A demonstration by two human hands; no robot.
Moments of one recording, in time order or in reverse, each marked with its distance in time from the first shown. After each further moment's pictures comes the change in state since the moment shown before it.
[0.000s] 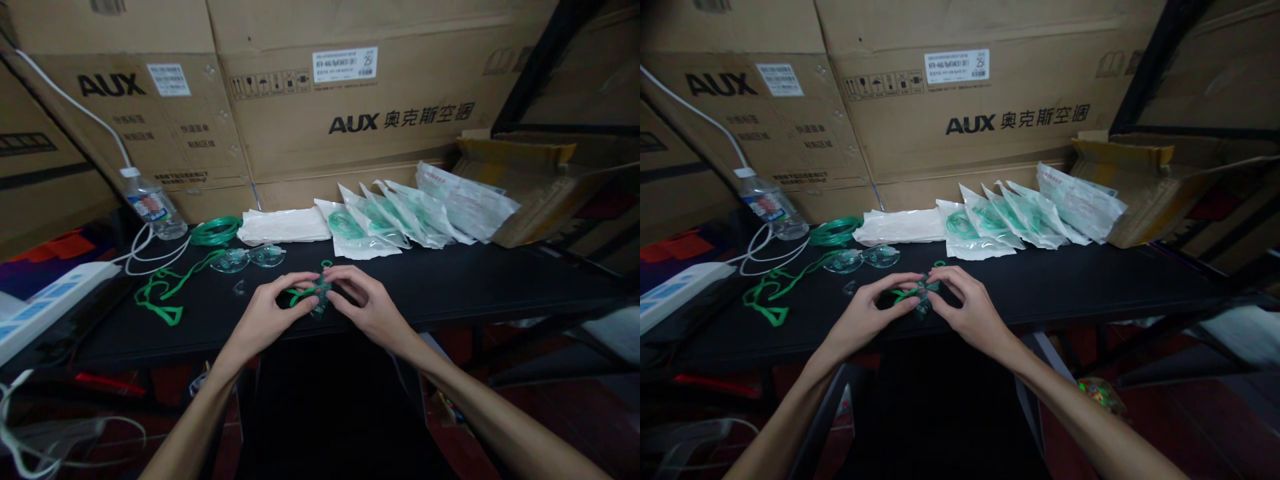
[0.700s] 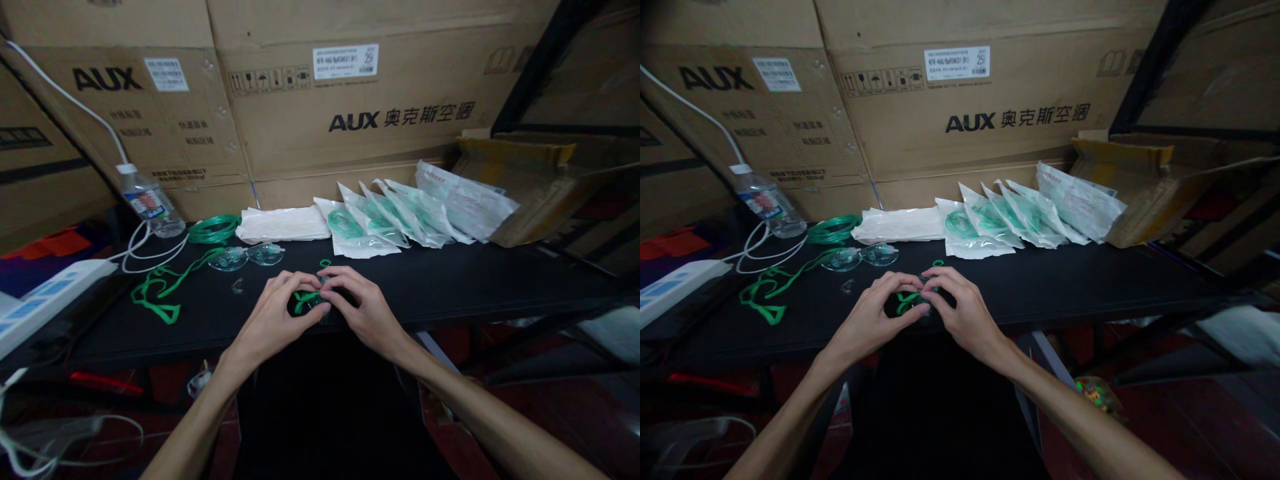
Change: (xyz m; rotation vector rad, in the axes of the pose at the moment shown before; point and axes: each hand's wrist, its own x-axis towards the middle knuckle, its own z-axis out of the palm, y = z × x) left_hand -0.003 0.003 0.009 0.373 0.034 0.162; right_hand 0.002 -0.002 0.005 -0.249 0.007 -0.102
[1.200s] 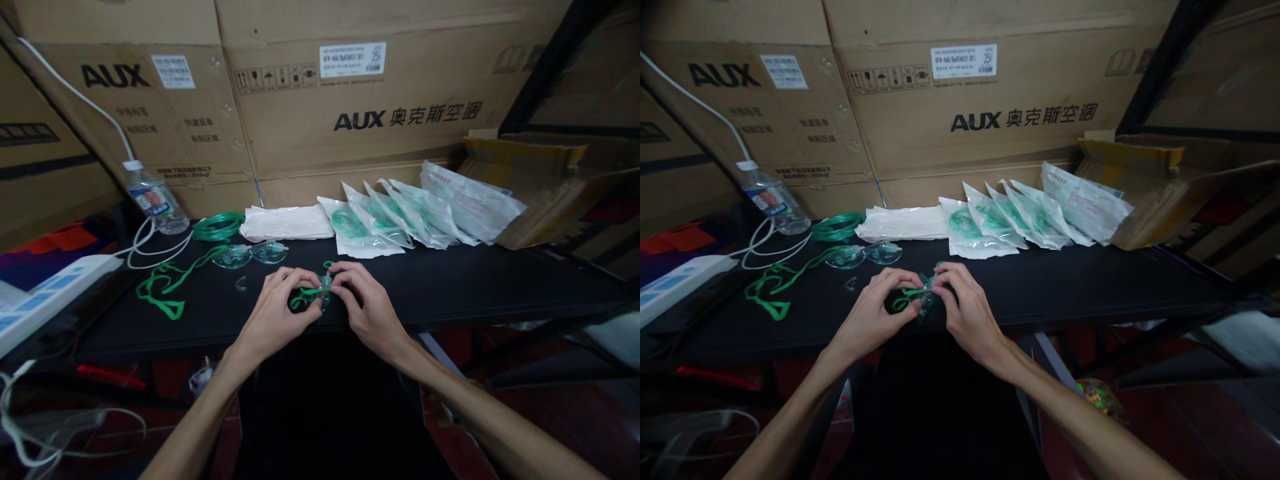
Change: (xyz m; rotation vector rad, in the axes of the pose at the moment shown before) left_hand 0.001 0.004 -0.001 0.006 0.053 -0.020; right_hand -0.002 -0.004 0.001 -0.135 0.061 -0.001
